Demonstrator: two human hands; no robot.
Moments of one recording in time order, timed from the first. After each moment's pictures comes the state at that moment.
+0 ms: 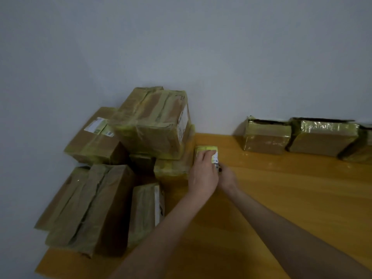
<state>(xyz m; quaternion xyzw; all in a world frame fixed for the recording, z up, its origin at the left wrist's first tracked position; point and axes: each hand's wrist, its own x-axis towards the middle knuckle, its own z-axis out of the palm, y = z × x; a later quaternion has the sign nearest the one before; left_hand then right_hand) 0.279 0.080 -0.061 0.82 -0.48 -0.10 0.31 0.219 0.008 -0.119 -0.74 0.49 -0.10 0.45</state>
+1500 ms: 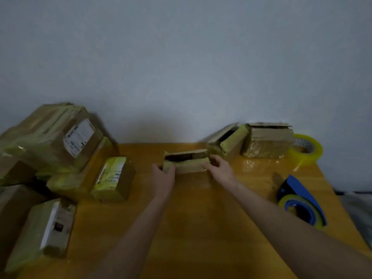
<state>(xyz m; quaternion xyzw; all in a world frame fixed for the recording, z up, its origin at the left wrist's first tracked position) 0.103 -0.039 -0.084 0.85 -0.21 -0.23 0.43 -0.045 -0.141 -0.092 -0.65 0.50 -0.20 0.54</state>
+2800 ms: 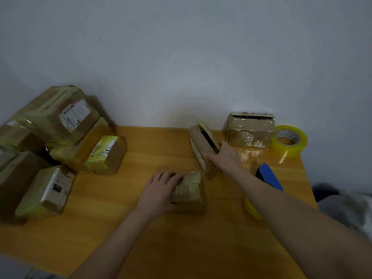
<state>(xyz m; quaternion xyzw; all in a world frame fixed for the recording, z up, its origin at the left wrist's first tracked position) -0.002 0.027 -0.100 0.78 -0.62 -0.04 0.00 -0.134 -0.186 -0.099 -0.77 0.53 -0.09 0.35</state>
